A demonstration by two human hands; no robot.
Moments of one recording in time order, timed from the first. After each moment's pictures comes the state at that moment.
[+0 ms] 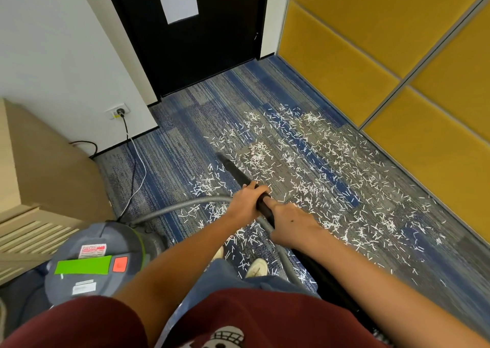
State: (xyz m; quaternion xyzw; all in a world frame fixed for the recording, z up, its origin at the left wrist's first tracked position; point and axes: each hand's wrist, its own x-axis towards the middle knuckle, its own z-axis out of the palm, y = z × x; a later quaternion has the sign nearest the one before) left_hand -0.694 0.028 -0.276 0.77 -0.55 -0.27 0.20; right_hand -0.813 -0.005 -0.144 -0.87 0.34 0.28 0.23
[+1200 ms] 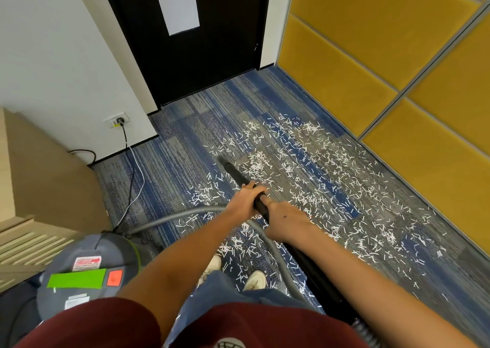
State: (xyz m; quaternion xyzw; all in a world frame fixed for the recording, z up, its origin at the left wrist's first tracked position) left_hand -0.670 -0.004 -0.281 0.76 -0.53 -0.28 0.24; right_hand -0.784 -0.033 -0.148 -0.85 0.37 0.29 0.22
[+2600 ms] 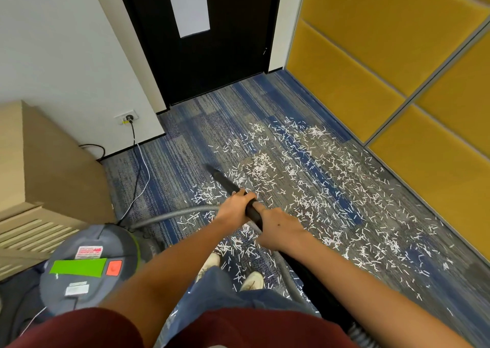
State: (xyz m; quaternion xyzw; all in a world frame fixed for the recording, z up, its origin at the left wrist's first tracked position) left_hand -0.689 0.020 -0.276 0.82 -0.50 -0.25 0.14; right_hand -0.809 -0.023 -0.154 -0.88 0.32 0.27 0.23
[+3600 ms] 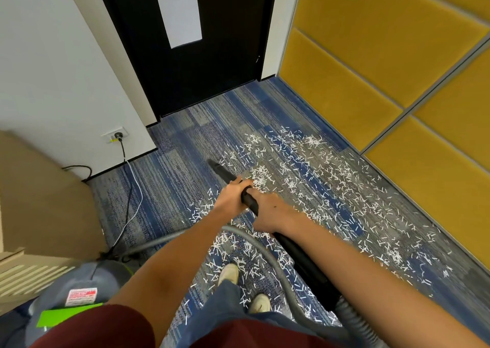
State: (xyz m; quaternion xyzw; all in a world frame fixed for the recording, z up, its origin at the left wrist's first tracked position) left_hand -0.565 -0.043 -0.275 0.78 -0.50 -0.25 0.30; right_hand -0.680 -0.080 -0.134 -0.86 0.34 0.24 0.30
